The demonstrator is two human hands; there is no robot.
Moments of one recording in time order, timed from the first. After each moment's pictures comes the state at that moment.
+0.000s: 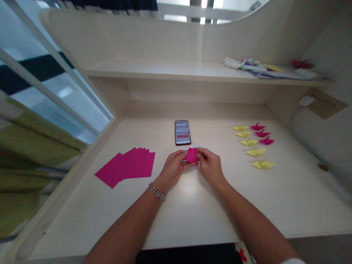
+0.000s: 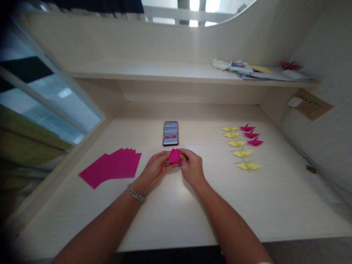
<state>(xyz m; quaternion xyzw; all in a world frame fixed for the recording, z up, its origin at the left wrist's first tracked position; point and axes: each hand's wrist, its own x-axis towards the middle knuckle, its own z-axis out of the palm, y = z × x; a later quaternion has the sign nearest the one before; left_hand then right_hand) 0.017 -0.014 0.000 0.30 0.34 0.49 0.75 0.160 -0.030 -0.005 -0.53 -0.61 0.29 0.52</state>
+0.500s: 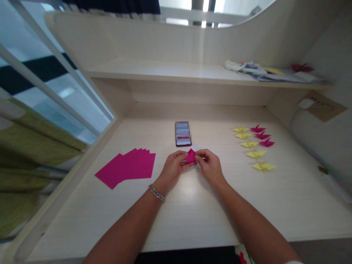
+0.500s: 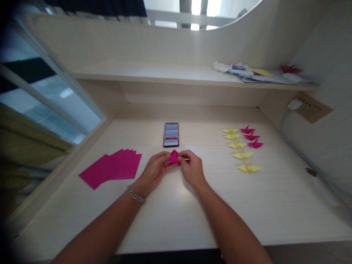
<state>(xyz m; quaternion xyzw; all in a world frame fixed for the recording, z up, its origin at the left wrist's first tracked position) 0.016 -0.014 0.002 0.30 0.36 0.50 0.72 0.160 -0.027 -0.006 -0.51 -0.55 0.39 0.53</state>
